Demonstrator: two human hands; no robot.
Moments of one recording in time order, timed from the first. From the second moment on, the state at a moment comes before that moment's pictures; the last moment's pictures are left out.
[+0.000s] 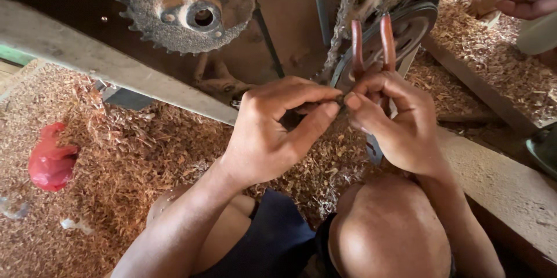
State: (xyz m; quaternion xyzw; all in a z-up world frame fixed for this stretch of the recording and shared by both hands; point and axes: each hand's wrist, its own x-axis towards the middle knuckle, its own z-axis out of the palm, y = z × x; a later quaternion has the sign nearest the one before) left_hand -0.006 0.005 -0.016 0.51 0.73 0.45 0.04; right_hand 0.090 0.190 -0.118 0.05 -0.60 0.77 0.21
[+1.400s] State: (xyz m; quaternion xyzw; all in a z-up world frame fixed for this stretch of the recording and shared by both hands) left_hand -0.012 -0.009 0.002 0.44 0.79 0.36 0.23; right_hand 0.115 0.211 -0.123 -0.01 -0.78 0.60 0.20
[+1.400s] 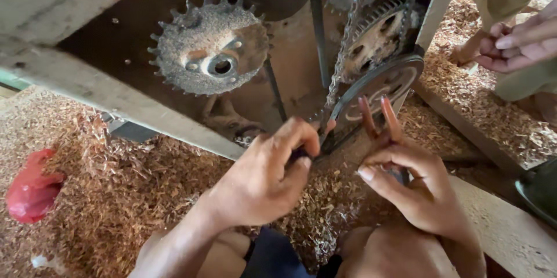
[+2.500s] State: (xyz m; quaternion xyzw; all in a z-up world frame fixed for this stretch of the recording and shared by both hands) left_hand 0.004 0.005 -0.022 0.57 0.73 0.39 -0.03; right_hand 0.112 0.204 -0.119 0.00 -0.77 0.61 0.20
